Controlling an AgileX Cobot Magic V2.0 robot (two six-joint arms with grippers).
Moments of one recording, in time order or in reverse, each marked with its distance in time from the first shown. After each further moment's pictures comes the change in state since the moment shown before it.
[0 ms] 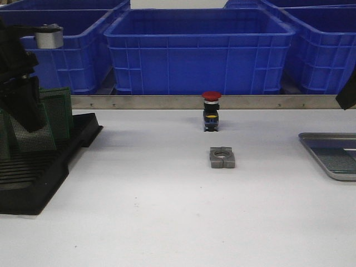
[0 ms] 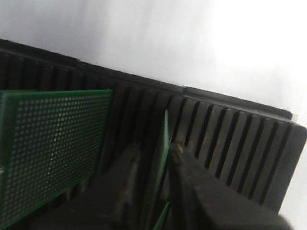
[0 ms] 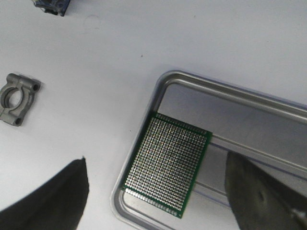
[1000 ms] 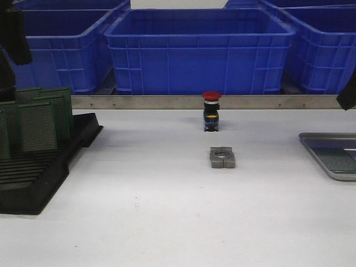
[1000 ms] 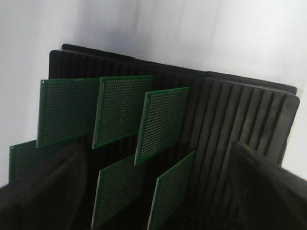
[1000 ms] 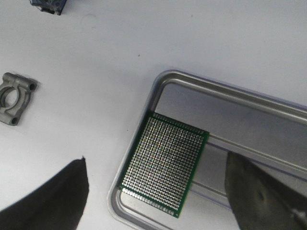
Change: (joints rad) left arm -0.011 -0.212 0.000 0.086 -0.015 0.002; right arm 0.000 0.000 0.000 -0.009 -0.008 0.002
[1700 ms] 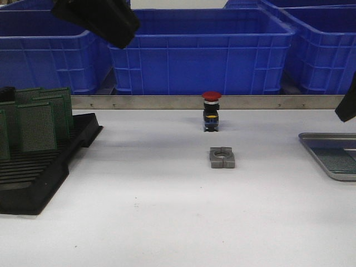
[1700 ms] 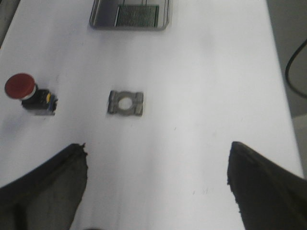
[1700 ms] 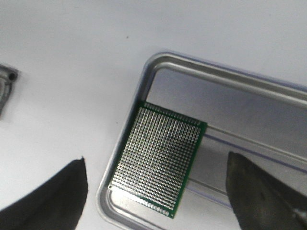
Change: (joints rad) left arm -0.193 -0.028 0.017 -0.498 0.019 0.093; right arm 0.000 0.046 0.000 -0.002 -0.016 0.002
